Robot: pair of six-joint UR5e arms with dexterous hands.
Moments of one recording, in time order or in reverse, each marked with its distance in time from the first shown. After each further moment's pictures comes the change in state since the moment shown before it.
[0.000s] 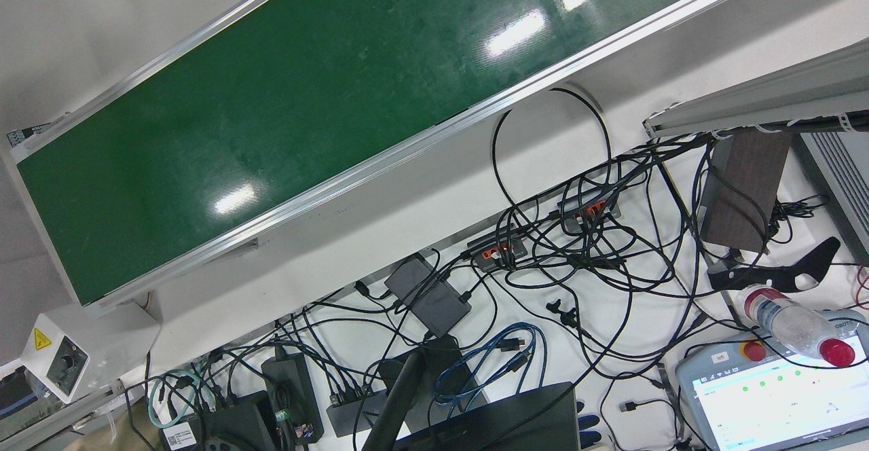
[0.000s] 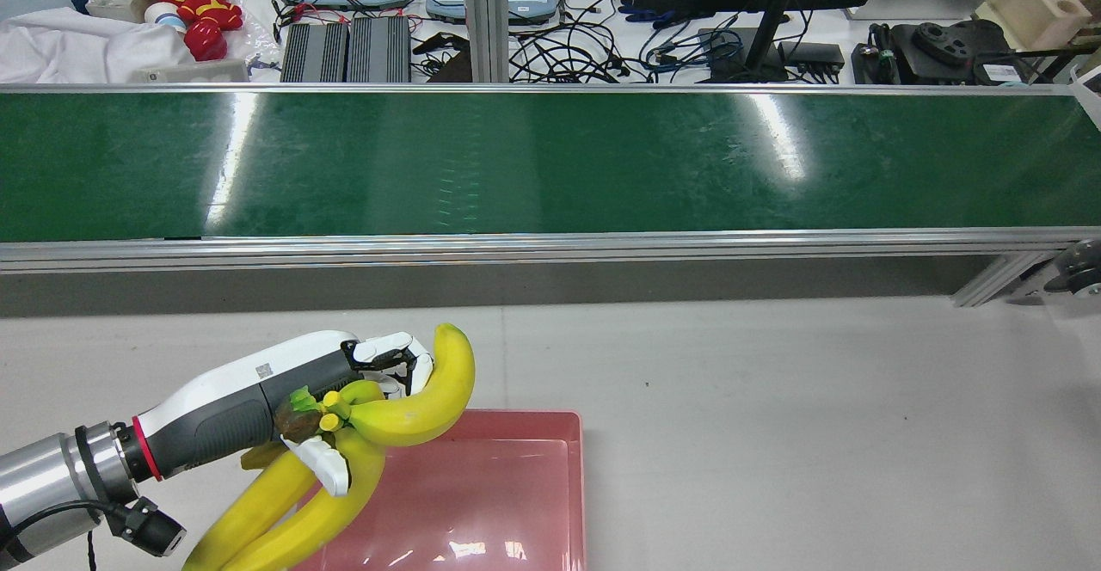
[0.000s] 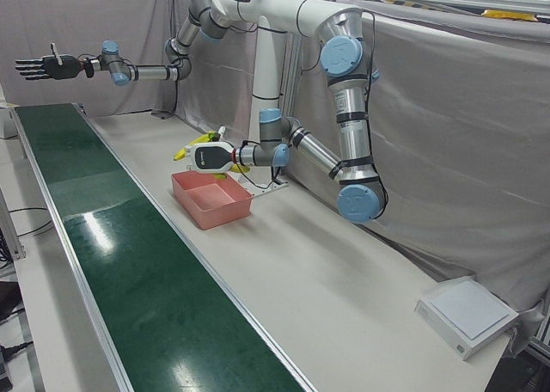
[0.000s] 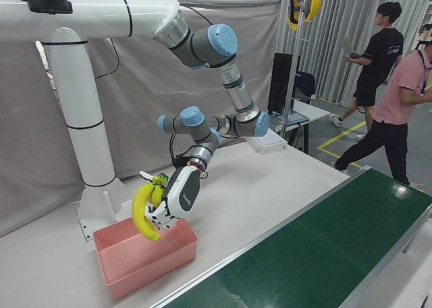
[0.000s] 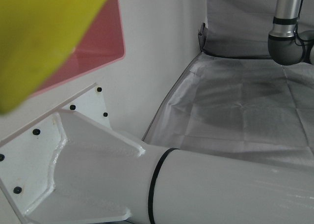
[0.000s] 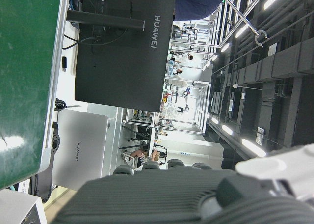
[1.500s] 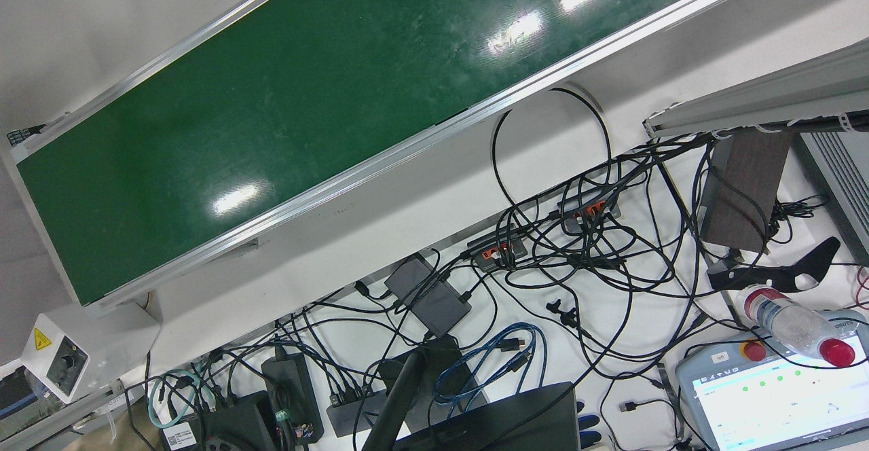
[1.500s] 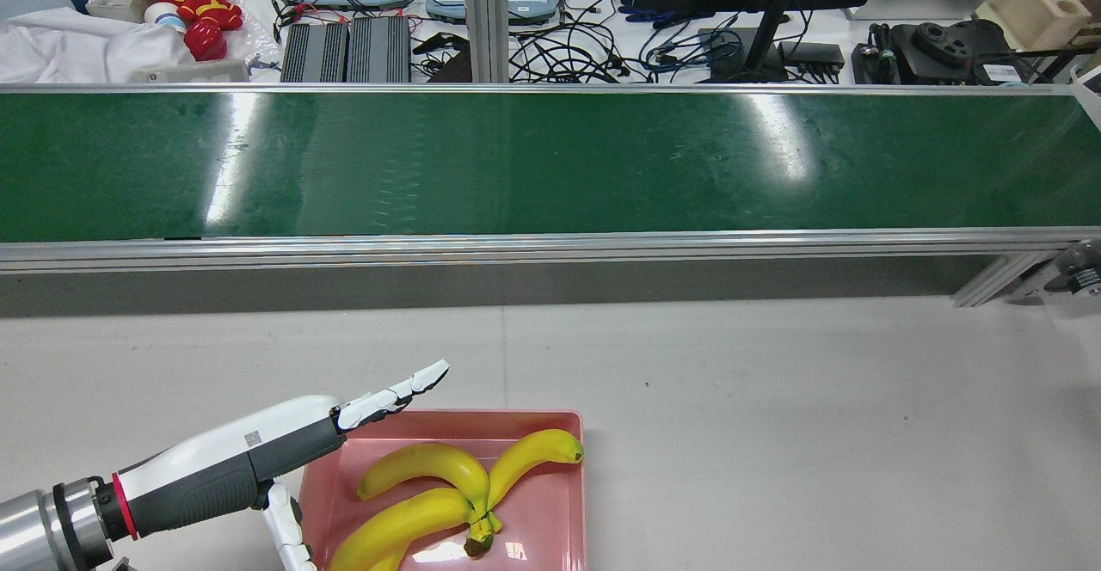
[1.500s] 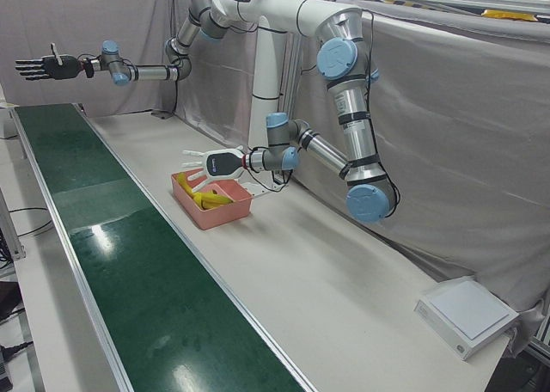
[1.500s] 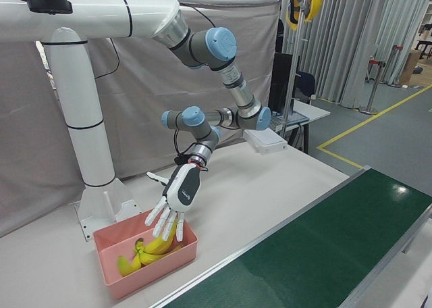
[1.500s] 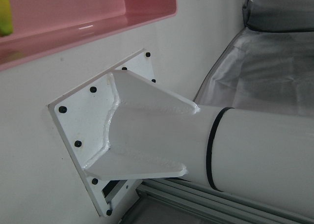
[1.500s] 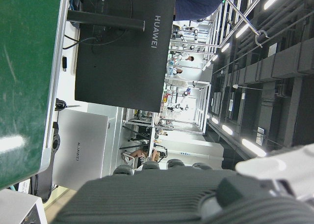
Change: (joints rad) left arm 0.095 0.081 -0.047 0.032 -0.047 0.154; right arm 0.000 0.000 0.000 0.000 0.000 -0.001
